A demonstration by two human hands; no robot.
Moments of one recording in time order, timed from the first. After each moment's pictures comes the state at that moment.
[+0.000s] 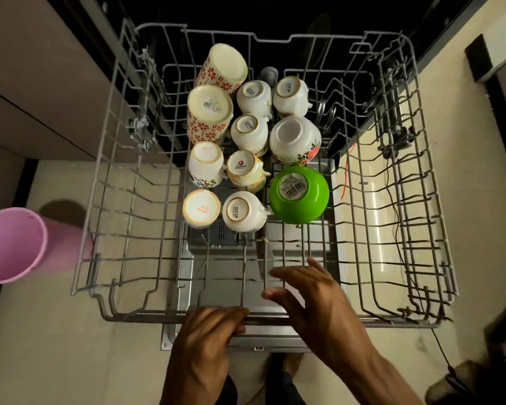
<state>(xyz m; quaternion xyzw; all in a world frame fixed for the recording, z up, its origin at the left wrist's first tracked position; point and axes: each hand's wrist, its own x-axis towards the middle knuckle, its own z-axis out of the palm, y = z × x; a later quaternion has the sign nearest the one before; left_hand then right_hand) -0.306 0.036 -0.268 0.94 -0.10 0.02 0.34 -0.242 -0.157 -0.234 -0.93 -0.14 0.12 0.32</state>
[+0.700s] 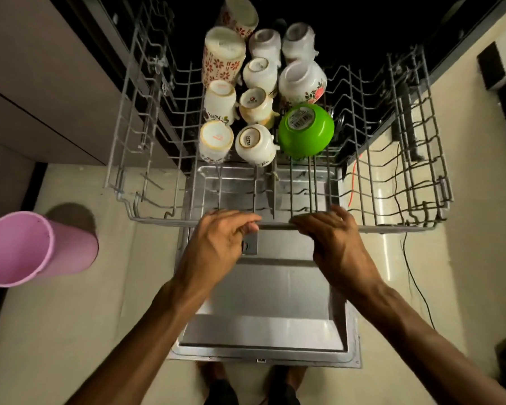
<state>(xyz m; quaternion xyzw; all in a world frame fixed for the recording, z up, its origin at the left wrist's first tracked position) -0.151 0.042 -0.248 0.91 -0.06 -0.03 0.40 -0.141 -0.179 -0.263 -0.95 -0.20 0.00 0.23</state>
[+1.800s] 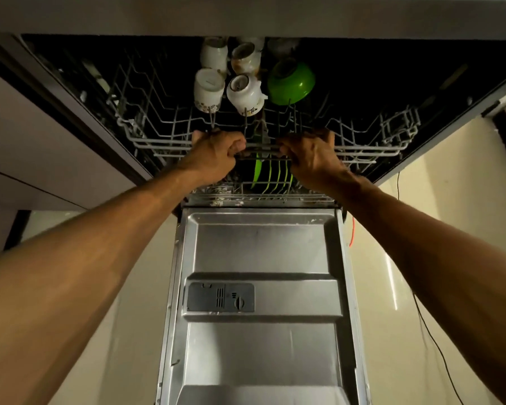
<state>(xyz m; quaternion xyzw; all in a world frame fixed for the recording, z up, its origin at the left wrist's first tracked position) 0.134 0.053 -0.249 0.96 -0.10 -0.11 0.24 0.133 -0.154 -0.251 -0.96 -0.18 0.07 0.21</state>
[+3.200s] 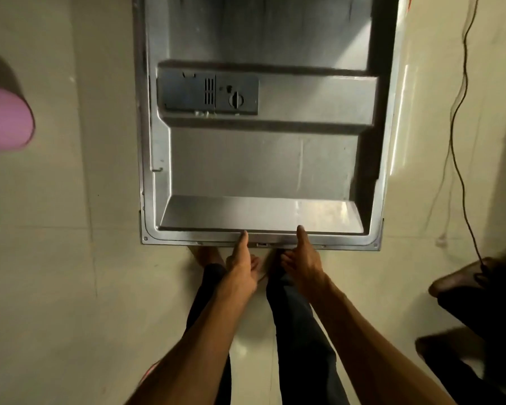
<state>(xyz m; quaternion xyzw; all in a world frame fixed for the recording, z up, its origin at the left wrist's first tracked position) -0.404 -0.043 -0.543 0.30 0.73 -0.30 0.54 -0.399 -0.153 -0.535 -0.50 0.63 0.36 0.48</state>
